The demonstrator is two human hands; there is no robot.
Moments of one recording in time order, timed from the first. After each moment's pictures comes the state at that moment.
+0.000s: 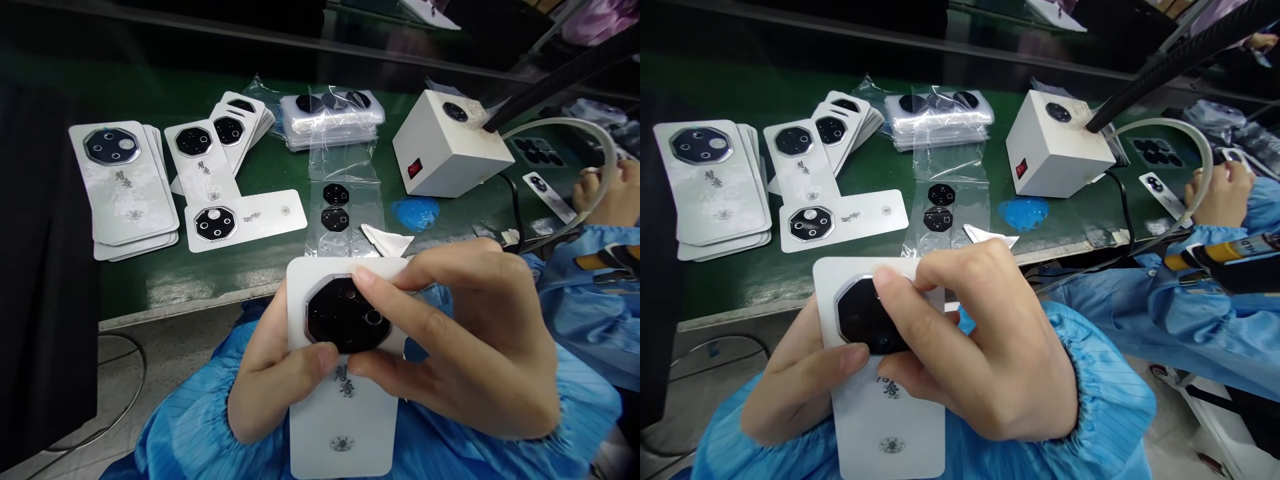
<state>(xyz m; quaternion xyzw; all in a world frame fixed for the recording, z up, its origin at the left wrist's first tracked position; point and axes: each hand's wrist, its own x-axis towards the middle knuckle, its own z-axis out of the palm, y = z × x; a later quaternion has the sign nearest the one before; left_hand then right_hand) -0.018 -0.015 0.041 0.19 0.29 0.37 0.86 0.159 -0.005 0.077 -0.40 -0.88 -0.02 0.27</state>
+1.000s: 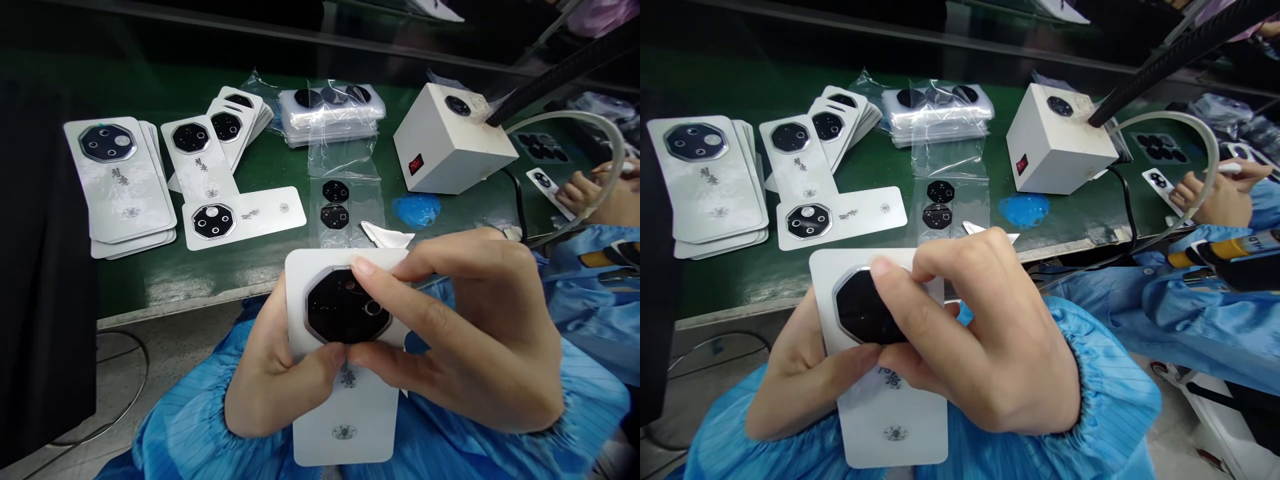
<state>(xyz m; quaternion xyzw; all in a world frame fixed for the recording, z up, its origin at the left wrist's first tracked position) -0.009 -0.014 0.032 0.30 0.28 0.46 0.79 0.161 -0.002 0.078 -0.40 -0.88 -0.03 0.26</state>
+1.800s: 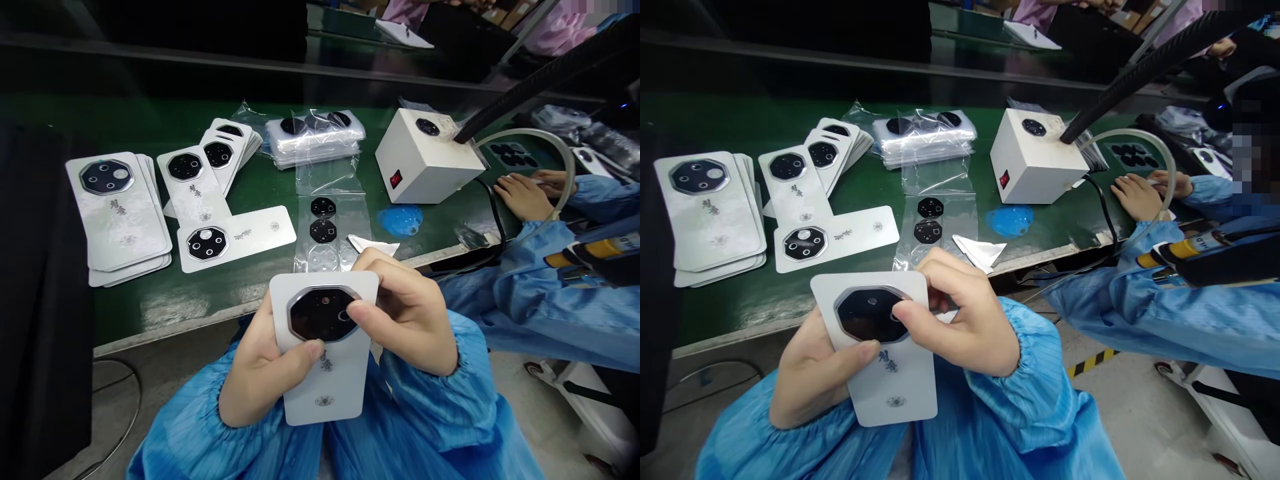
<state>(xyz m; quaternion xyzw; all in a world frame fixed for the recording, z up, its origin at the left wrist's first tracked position) -0.012 -0.010 0.024 0.28 0.36 0.42 0.78 0.152 0.017 0.051 -0.40 -0.69 0.39 0.45</state>
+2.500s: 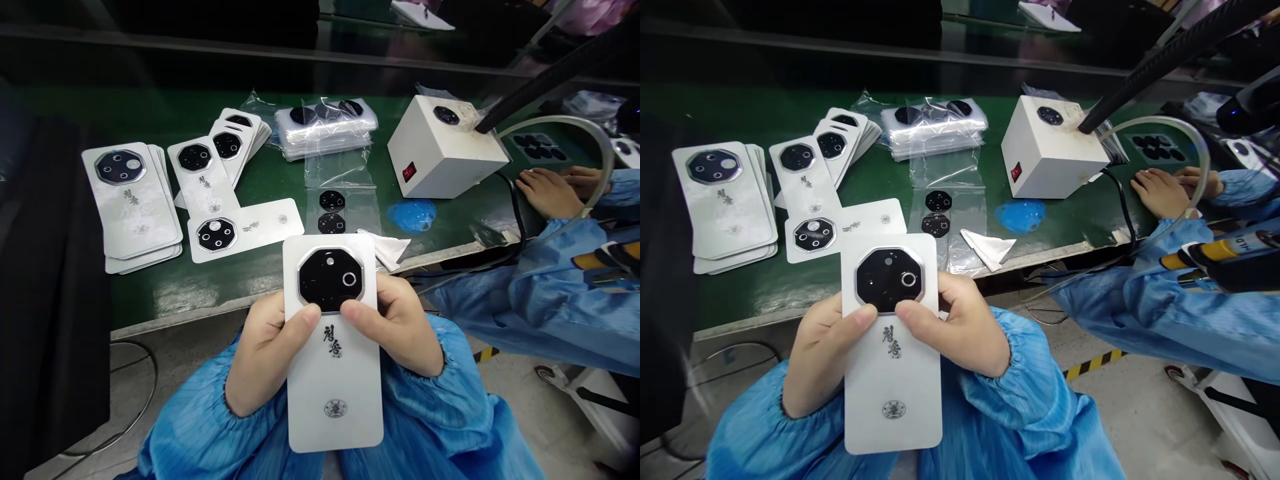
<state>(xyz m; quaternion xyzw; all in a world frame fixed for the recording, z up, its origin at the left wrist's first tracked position) -0.020 -0.001 0.011 0.44 0.41 0.43 0.68 0.141 0.008 0.033 -0.42 -0.53 0.60 0.43</state>
